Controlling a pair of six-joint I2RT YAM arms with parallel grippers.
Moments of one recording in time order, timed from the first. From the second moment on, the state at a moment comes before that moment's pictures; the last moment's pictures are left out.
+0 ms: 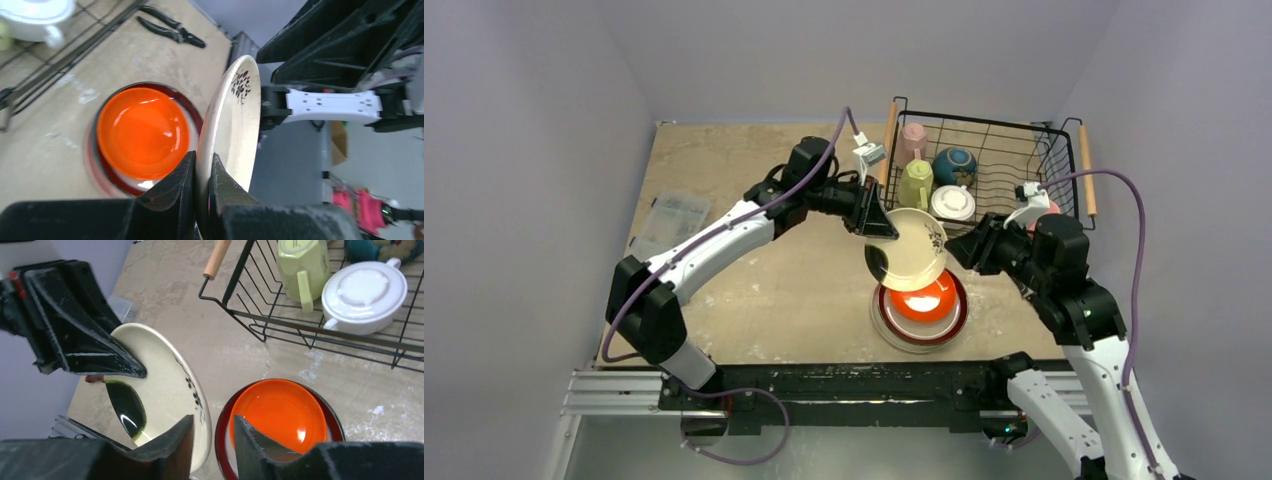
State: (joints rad) left arm -0.67 1.62 1.40 -0.21 0.88 -0.44; right arm 0.27 0.67 0.99 -0.72 -0.27 0.48
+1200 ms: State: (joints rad) left arm -0.77 1.18 1.02 0.02 0.25 0.09; right arm 0.68 1.03 1.24 -0.66 -0.06 0.66
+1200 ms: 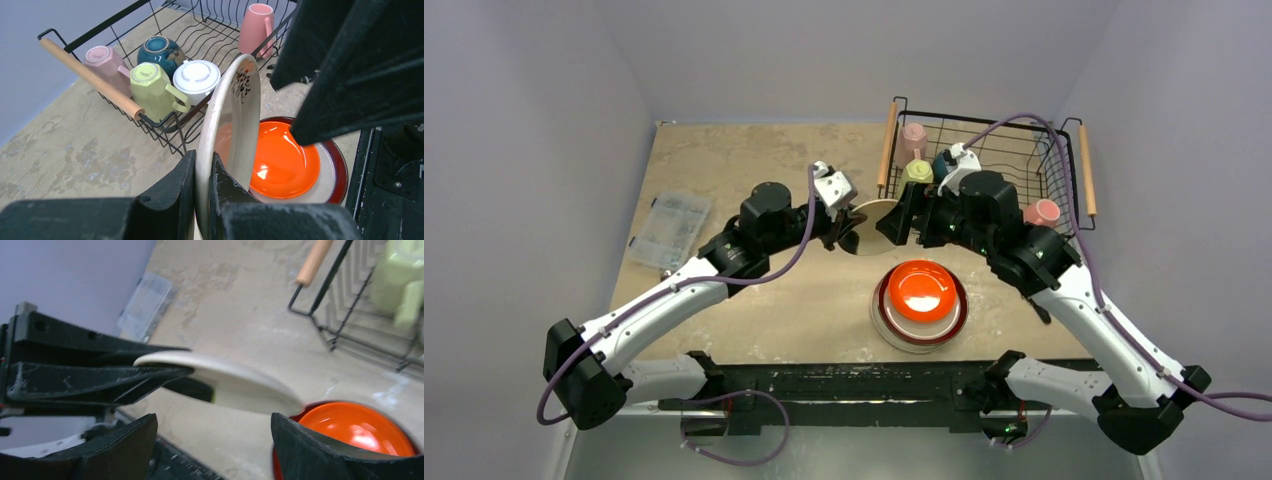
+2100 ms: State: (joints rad) left arm -0.77 1.23 1.06 -0.03 0.44 0.10; right arm 0.68 1.02 1.24 -0.69 -0.20 -0.47
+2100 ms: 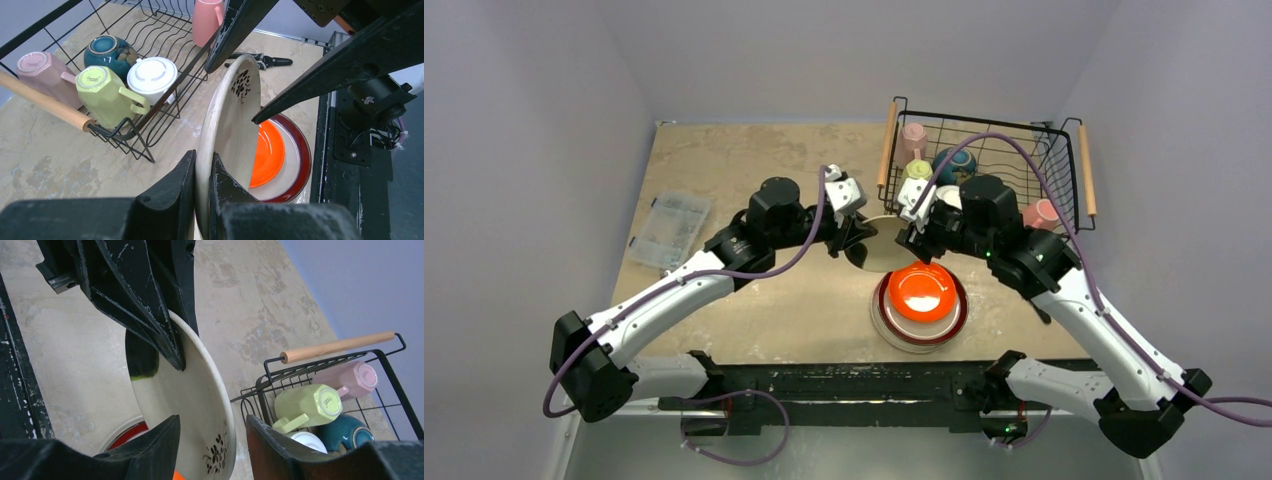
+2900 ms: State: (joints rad) left arm -0.78 1.17 1.09 -0.07 0.27 0.06; right arm 0.50 0.99 1.26 -0.72 -0.20 -0.57
